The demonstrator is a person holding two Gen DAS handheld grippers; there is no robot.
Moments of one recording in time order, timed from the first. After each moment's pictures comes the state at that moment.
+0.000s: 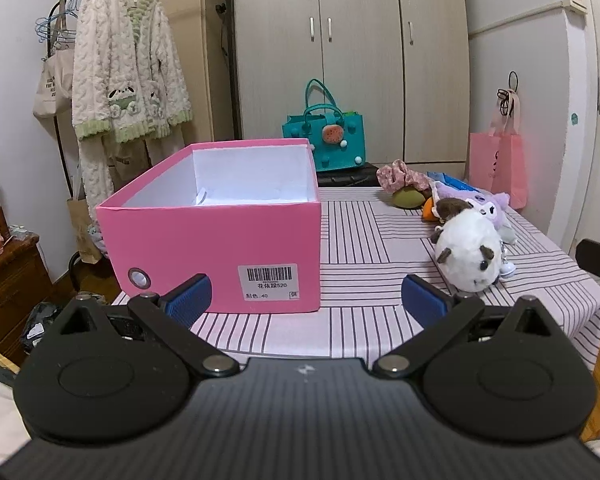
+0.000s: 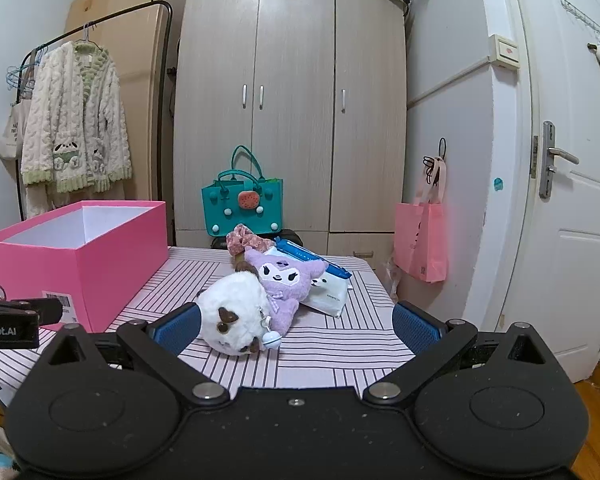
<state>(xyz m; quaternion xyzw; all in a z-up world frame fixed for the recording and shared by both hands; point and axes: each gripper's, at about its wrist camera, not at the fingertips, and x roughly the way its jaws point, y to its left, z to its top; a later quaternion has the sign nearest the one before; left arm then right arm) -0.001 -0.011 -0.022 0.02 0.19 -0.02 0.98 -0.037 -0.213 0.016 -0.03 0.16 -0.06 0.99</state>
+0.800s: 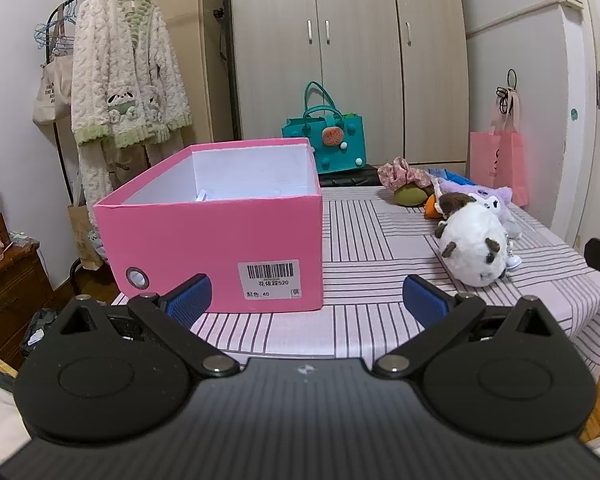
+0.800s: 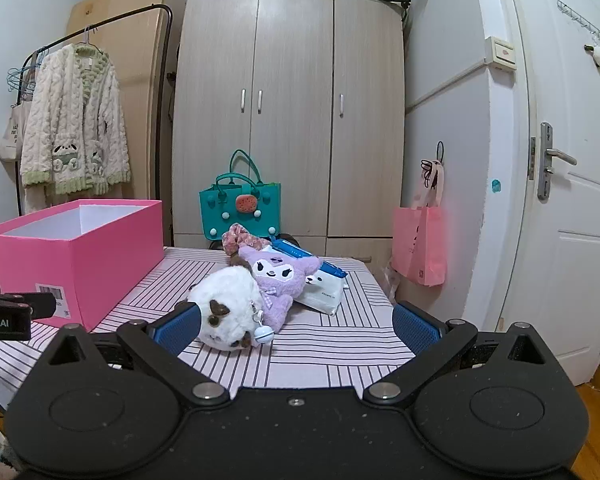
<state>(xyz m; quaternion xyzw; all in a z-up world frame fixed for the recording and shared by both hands) 0.001 -0.011 -0.032 0.04 0.19 -0.02 0.98 -0.038 -0.220 0.002 -0.03 0.15 -0.06 0.99</state>
